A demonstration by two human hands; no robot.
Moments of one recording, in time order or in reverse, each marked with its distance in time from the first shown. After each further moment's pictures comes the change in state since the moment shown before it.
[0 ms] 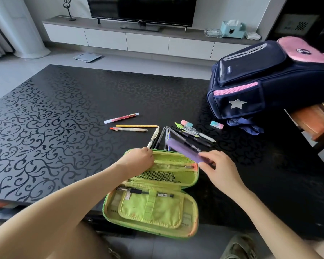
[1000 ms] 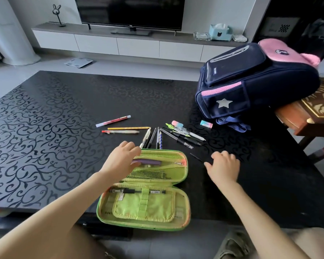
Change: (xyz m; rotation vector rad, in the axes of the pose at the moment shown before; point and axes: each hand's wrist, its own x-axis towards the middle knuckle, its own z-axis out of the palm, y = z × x) left_hand -0.030 -0.004 0.000 -0.531 0.477 -0.249; right_hand 0.002 0.039 0.008 -0.553 0.017 0.461
